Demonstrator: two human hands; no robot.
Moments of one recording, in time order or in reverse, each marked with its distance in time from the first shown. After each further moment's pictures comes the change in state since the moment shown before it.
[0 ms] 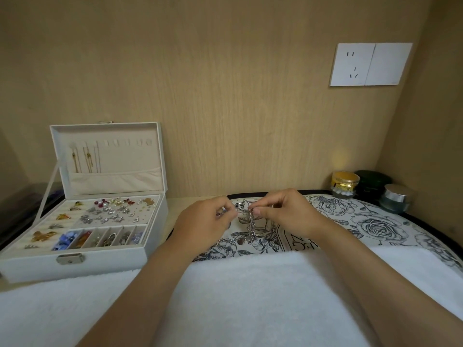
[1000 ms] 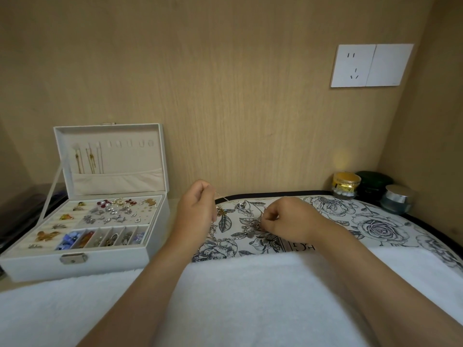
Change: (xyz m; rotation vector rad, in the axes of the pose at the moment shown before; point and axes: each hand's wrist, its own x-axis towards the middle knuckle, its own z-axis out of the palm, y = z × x) left_hand 0.004 0.006 -0.003 -0.734 0.272 -0.184; right_hand -0.005 -0.002 -0.002 -0.658 -0.111 0.118
